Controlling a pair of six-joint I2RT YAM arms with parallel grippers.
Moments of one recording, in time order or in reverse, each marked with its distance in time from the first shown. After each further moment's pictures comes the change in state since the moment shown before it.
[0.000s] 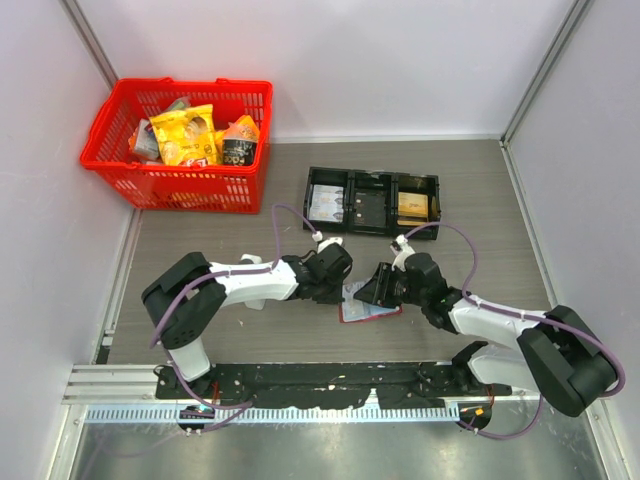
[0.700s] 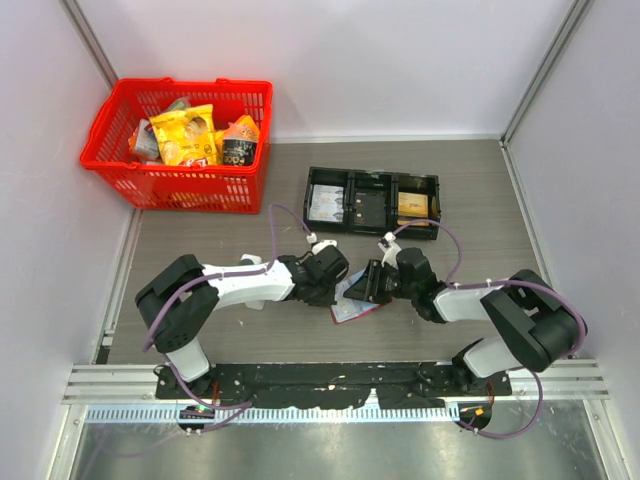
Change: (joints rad) left arm 0.000 -0.036 -0.010 -0.098 -0.047 0.016; right arm -0.013 0.245 0.021 0.269 -0.134 0.032
